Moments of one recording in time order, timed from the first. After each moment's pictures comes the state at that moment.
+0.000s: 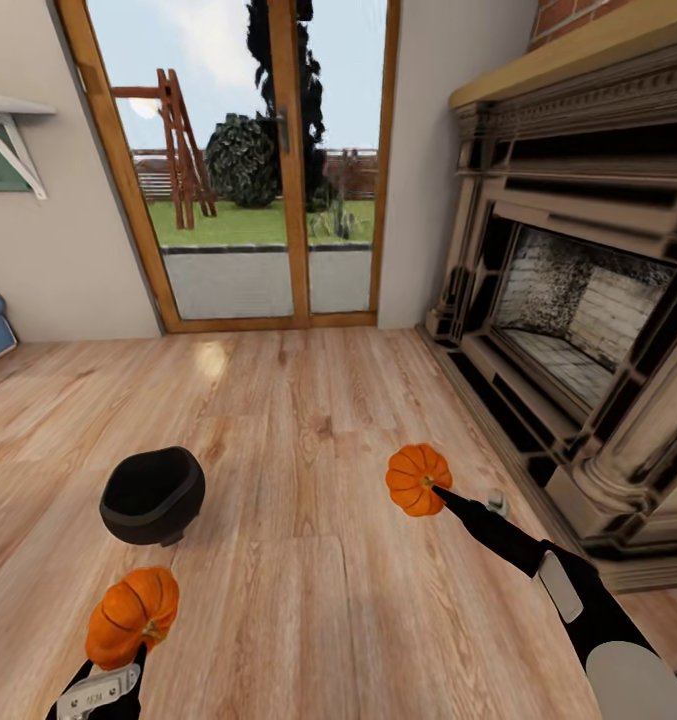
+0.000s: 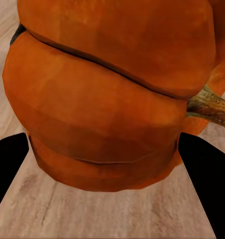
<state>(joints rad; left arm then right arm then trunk) 0.21 0.27 -0.17 -1.29 0.41 -0.40 0.23 -0.60 -0.14 -0.29 -0.66 -0.44 0.47 0.97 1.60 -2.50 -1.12</state>
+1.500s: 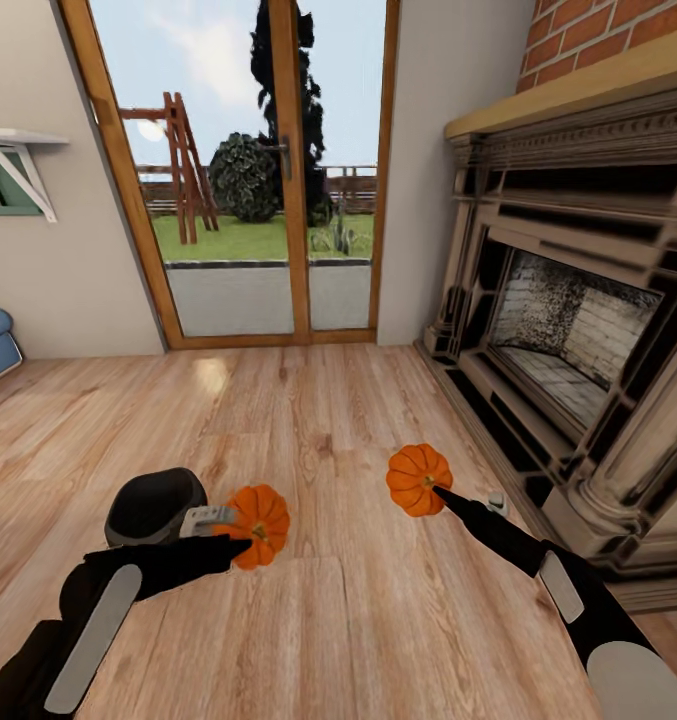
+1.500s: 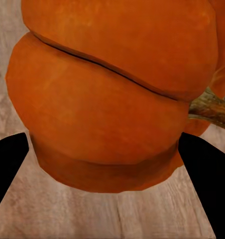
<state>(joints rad) -0.28 0.19 -0.08 -1.59 0.60 0.99 -0.04 -0.60 -0.15 -0.29 -0.66 -0.44 0.47 0.97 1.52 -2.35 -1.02</state>
